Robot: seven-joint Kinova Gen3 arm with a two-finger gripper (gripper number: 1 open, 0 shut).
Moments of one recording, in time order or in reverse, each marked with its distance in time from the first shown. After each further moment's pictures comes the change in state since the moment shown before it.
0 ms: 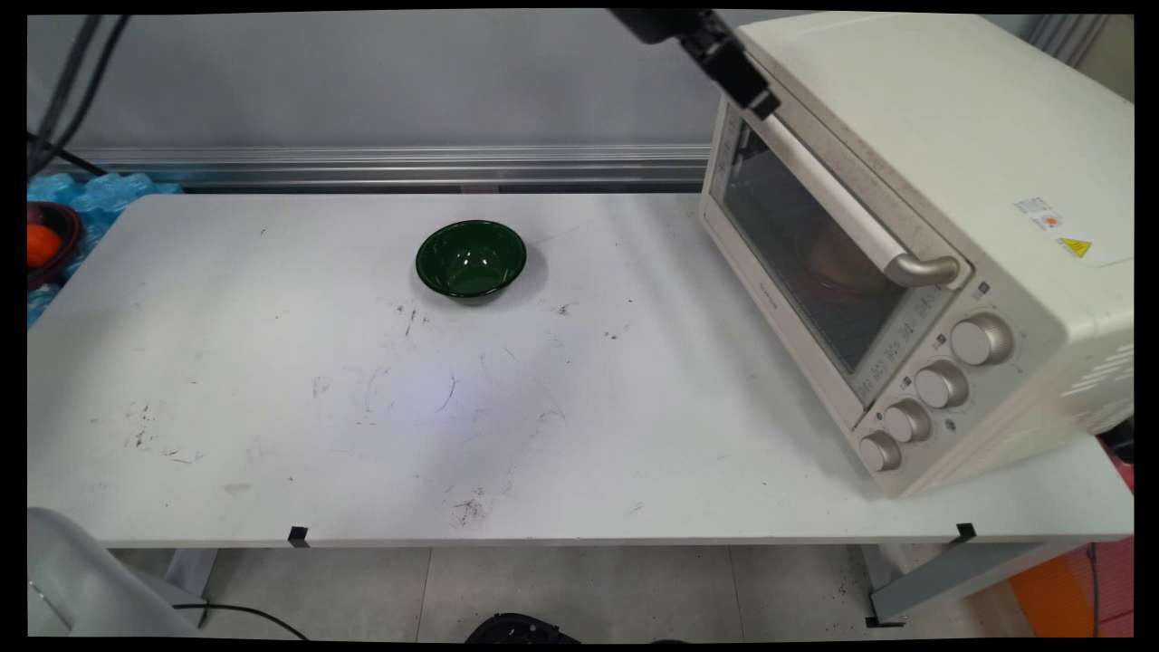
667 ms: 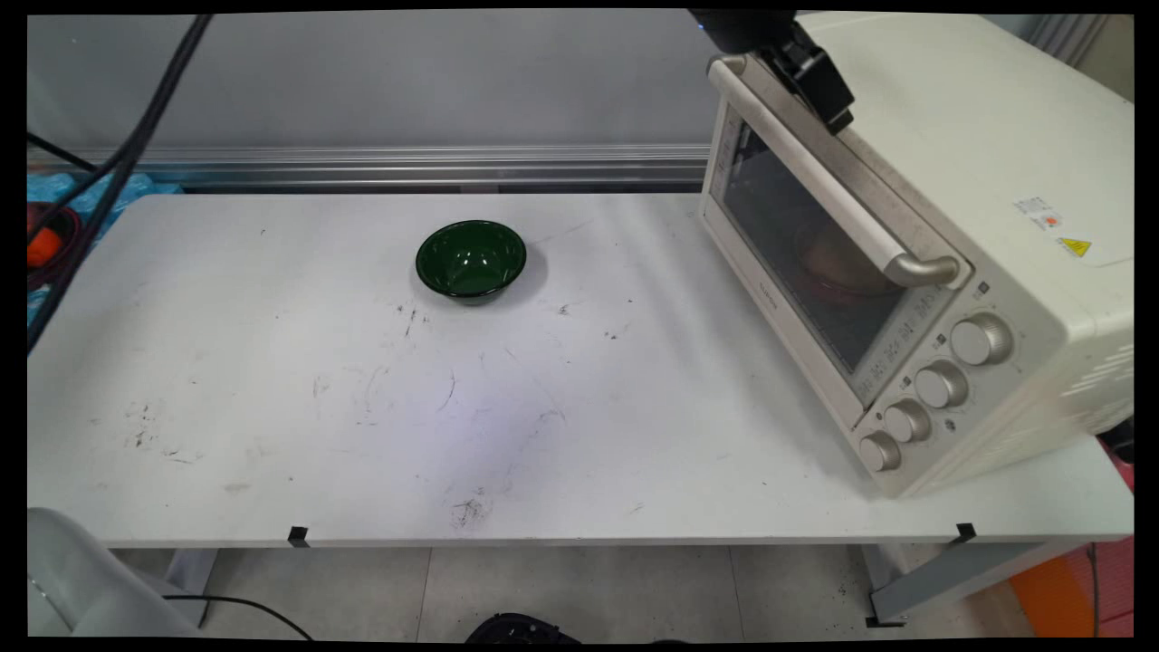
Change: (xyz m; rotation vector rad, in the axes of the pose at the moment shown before) arm 0.047 0.035 0.041 0.020 -0.052 -0.019
